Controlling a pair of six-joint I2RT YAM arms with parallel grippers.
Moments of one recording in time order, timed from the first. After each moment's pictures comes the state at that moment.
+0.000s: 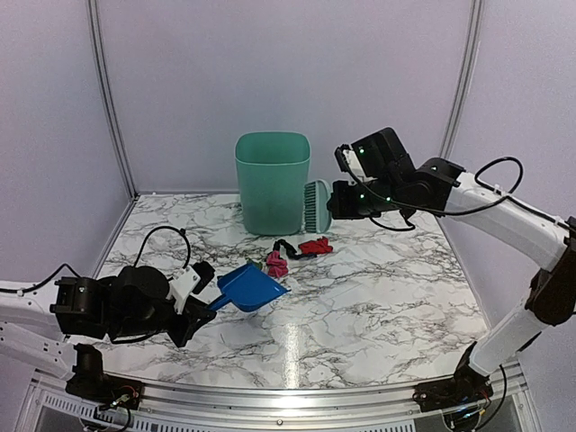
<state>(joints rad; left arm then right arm) -1.25 0.93 0.60 -0.36 -0.32 -0.26 0.80 1.51 1.50 -0.67 0.16 0.48</state>
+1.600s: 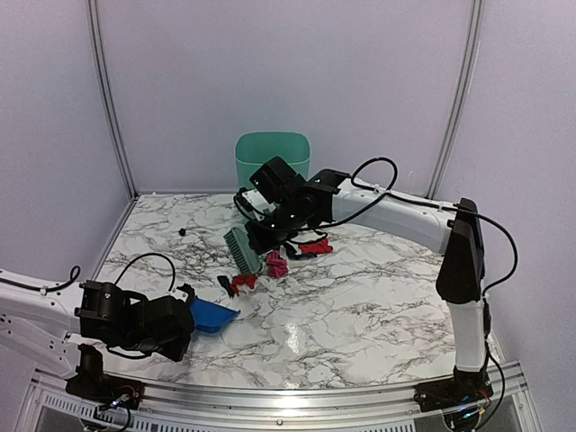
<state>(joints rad) -1.30 1.10 0.63 -0.79 -0.41 -0.87 0.97 2.11 2.00 -0.79 -0.04 0.27</state>
